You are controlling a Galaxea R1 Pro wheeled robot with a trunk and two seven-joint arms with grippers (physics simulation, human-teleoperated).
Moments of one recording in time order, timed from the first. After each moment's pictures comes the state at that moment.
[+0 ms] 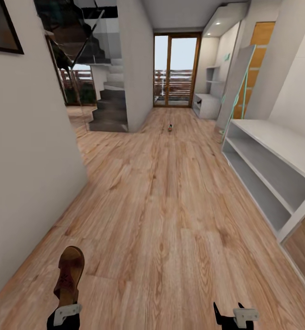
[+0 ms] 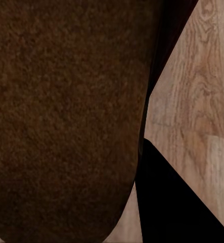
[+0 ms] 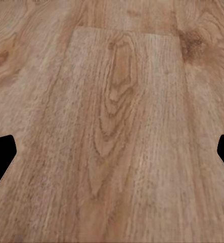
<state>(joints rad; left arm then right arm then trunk) -0.26 0.02 0.56 -0.39 -0.28 -0.56 -0.24 -0.33 -0.07 -0.39 -0.15 0.30 -0.76 0.10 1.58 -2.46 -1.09</state>
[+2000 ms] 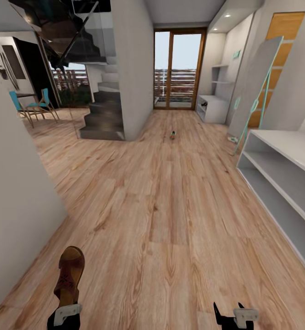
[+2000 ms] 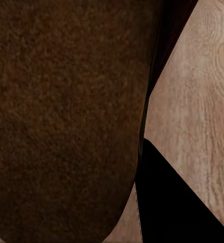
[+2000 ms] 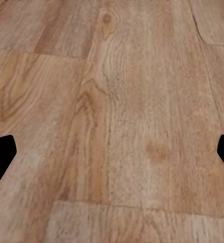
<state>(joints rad) -0.26 0.02 0.56 -0.39 -0.28 -0.56 -0.24 -0.33 -0.07 -0.39 -0.15 0.30 -0.76 0.09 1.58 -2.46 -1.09</state>
